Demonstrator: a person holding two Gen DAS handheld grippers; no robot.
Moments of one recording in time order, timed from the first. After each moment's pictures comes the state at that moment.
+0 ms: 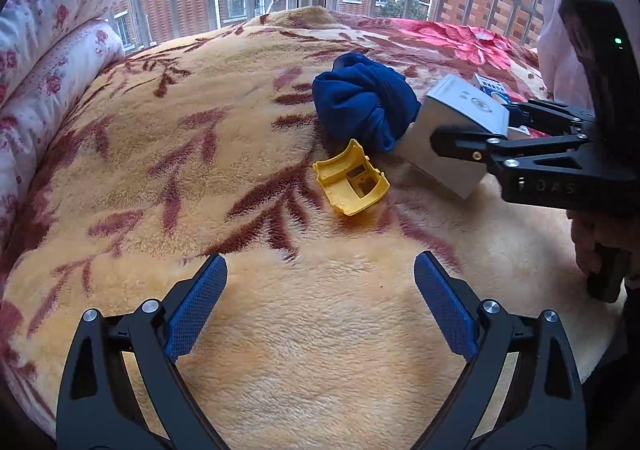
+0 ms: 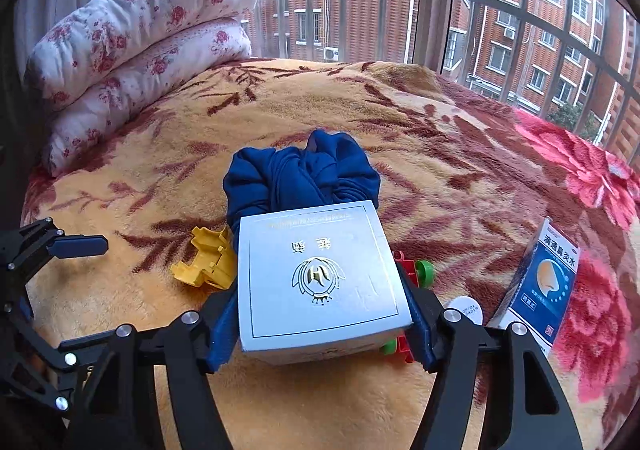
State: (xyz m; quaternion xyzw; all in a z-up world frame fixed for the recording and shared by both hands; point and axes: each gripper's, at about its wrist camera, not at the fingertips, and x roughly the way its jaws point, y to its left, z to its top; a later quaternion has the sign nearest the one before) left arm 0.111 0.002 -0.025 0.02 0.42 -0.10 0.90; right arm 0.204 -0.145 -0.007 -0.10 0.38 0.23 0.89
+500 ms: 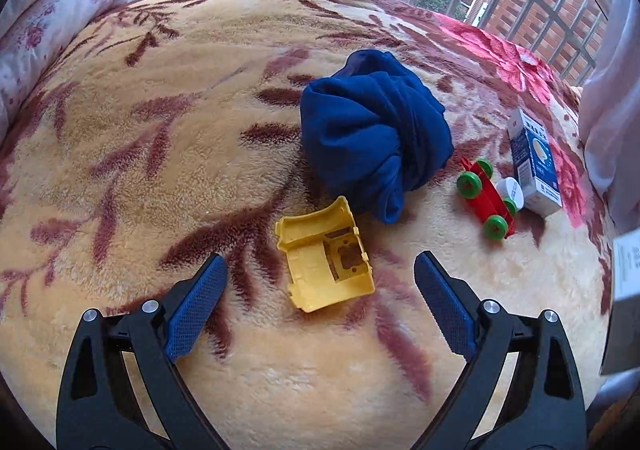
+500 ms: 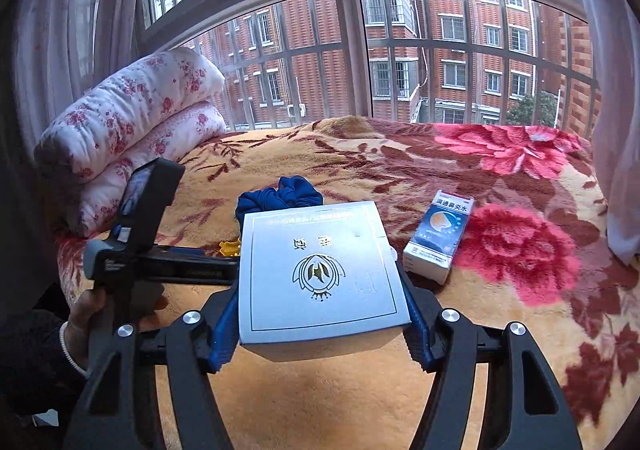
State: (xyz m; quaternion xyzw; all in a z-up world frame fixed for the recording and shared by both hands) left arm 0.186 -0.019 -0.038 -0.08 0.49 -0.05 0.87; right arm 0.092 -0.224 0.045 0.00 0.30 0.17 0.94
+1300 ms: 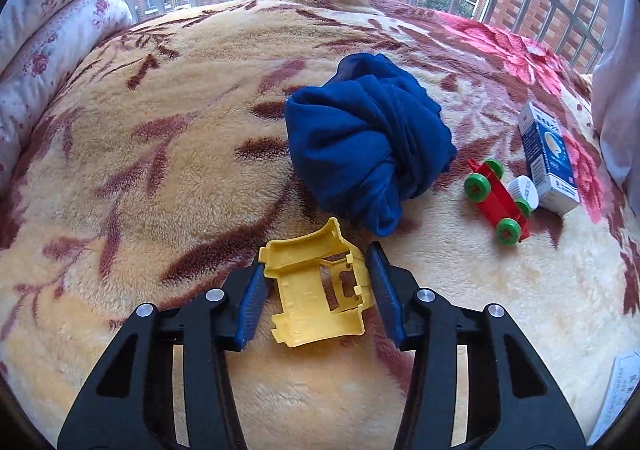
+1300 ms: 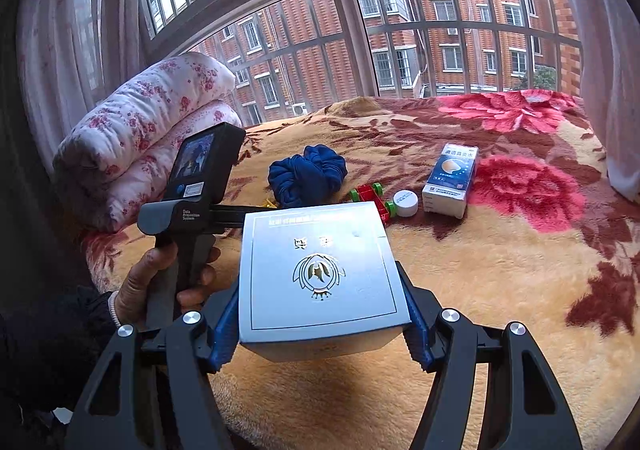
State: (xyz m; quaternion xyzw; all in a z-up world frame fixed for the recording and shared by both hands) left arm 0.181 -0.033 -0.034 -0.03 0.46 -0.04 0.88; right arm 0.033 -0.218 0.026 0.05 0.32 0.19 0.93
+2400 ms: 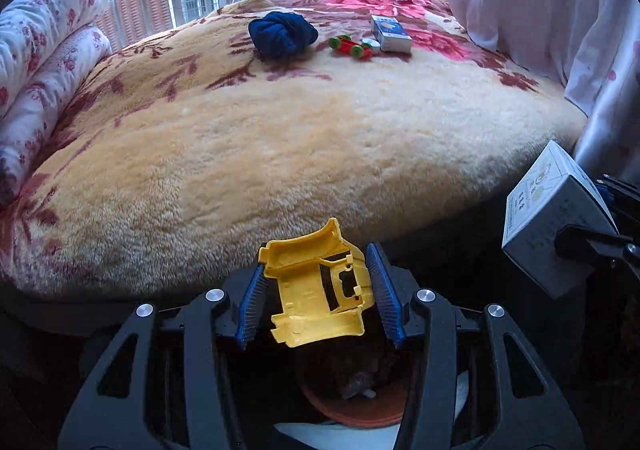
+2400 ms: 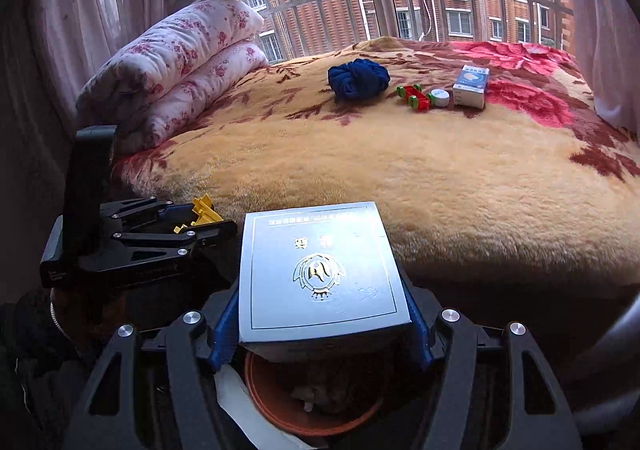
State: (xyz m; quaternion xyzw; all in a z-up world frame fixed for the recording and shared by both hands) left arm -0.082 -0.002 -0.040 0.07 0.43 -0.17 0.88; right arm -0.113 -0.167 -0.011 0.04 0.40 0.19 0.90
